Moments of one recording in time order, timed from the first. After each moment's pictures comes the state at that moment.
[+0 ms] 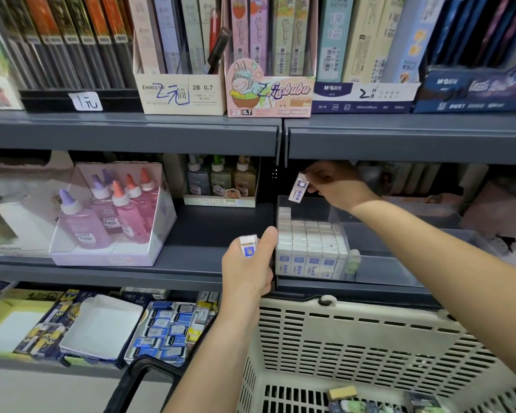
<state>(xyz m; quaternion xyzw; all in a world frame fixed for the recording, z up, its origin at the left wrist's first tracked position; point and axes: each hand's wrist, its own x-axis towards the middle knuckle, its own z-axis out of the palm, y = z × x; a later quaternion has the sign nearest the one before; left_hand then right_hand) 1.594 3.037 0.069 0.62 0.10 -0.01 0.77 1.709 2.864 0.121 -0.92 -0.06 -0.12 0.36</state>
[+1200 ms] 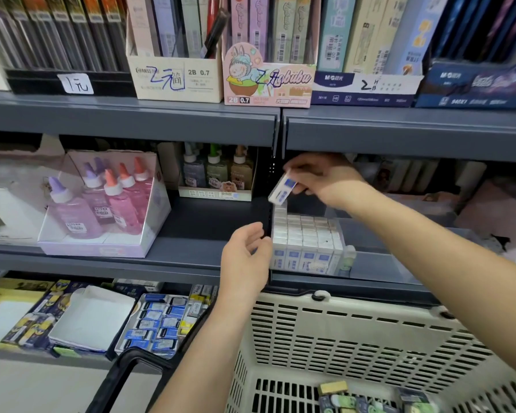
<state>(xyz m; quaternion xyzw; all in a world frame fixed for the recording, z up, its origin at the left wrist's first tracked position) 1.598 3.034 0.058 0.73 0.02 0.07 0.68 1.681 2.884 0.136 -0.88 -0.12 -0.08 0.45</state>
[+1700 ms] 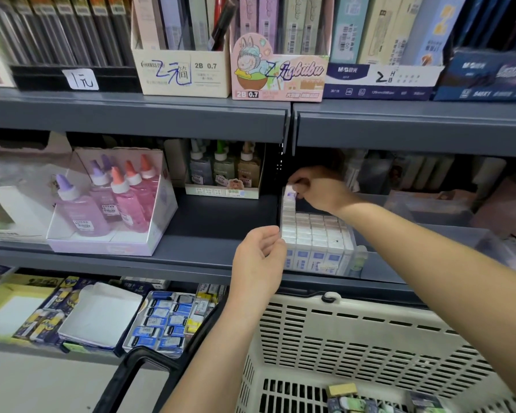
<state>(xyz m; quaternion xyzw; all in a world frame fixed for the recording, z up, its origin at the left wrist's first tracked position) 1.593 3.034 0.060 0.77 0.01 0.03 0.64 1.735 2.882 0.088 -0.95 -0.10 -0.07 0.27</state>
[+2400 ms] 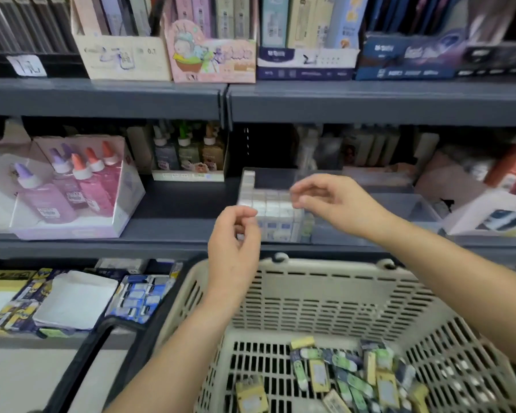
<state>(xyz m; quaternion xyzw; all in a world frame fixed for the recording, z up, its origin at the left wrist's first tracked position) 1.558 3.003 0.049 0.75 -0.09 0.20 0.62 1.584 2.823 0.109 -0.88 -0.14 -0.04 0.45</state>
